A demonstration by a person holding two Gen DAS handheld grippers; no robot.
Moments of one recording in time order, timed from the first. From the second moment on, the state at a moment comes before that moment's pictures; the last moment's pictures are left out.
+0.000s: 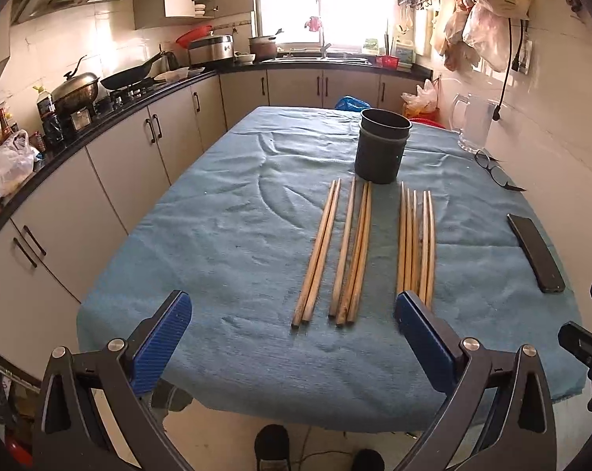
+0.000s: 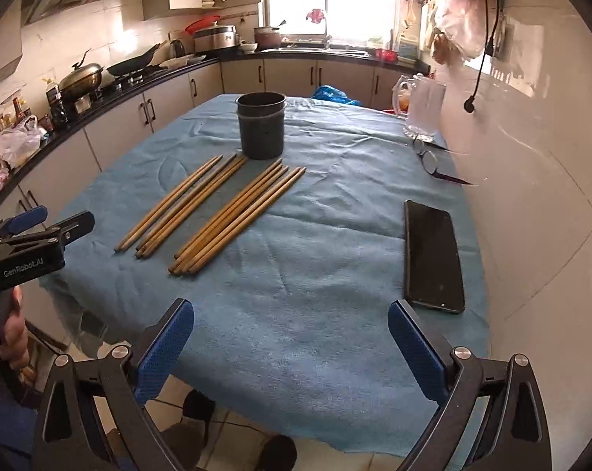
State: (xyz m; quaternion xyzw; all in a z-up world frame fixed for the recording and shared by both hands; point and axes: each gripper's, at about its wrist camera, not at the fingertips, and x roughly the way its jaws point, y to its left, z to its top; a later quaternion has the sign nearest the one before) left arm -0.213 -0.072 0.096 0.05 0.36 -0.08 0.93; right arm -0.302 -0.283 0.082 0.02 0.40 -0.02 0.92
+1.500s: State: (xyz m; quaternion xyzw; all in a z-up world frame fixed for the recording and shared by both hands) left arm -0.179 -0.085 0.104 0.07 0.35 -0.11 0.93; right arm -0.269 -0.283 0.080 0.04 0.40 -0.03 0.91
